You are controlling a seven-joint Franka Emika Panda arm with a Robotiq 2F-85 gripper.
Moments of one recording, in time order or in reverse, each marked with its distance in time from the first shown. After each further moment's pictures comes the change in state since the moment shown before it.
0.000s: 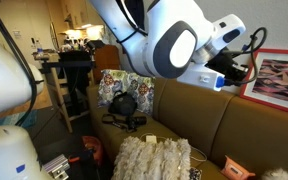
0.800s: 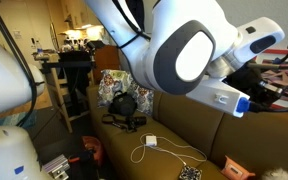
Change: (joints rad) arm -0.055 0.007 -0.125 -0.013 -0.105 -0.030 0.025
